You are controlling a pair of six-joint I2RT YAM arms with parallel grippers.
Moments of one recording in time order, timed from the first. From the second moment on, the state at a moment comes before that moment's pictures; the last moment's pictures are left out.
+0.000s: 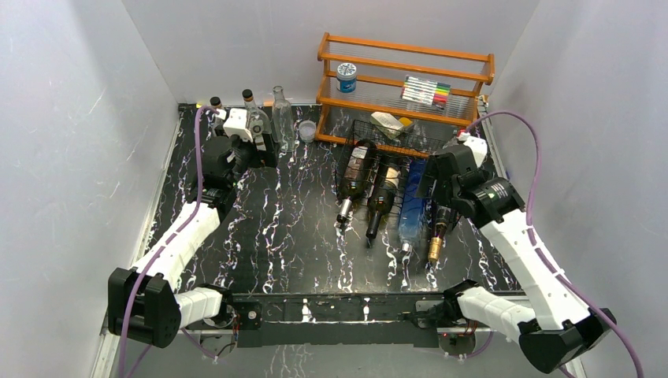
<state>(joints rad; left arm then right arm) -0.25 1.18 0.85 0.16 0.05 -0.10 0.51 1.00 1.20 -1.05 0.40 0.59</state>
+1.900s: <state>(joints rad) -0.39 1.19 0.77 0.24 0.17 -0.06 0.24 0.69 0.78 -0.83 0.07 0.59</state>
